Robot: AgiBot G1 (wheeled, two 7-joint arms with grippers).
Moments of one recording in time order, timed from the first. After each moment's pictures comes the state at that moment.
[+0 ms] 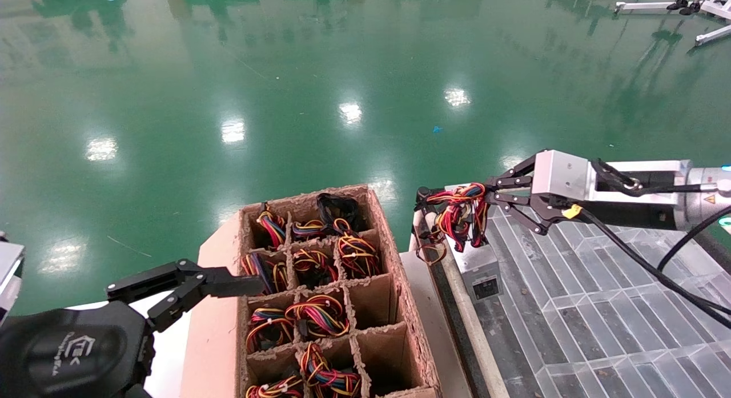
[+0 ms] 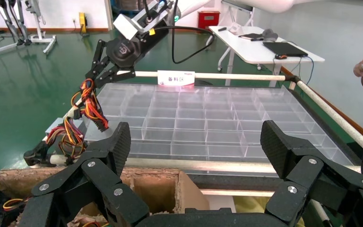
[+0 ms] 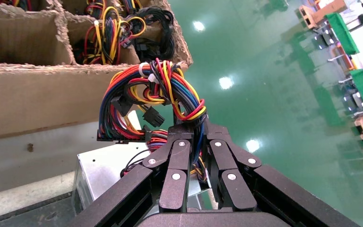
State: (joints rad) left arm -1.08 0.60 0.31 -1.28 0.71 1.48 -0.17; right arm 1.74 -0.90 -0.43 0.44 -1.51 -1.35 -0.59
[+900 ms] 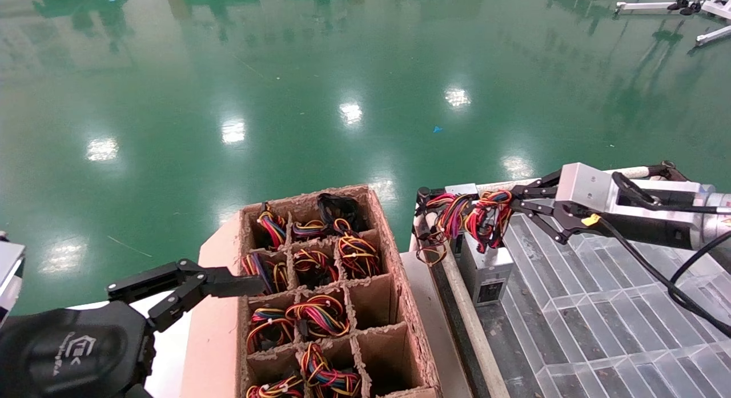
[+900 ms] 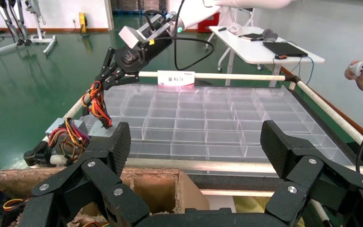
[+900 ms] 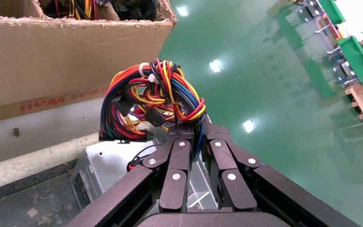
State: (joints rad) left arm -1.08 0.60 0.31 -1.28 0.71 1.48 -0.17; right arm 1.78 -0.91 -0.41 0.14 -1.48 -1.31 -0.78
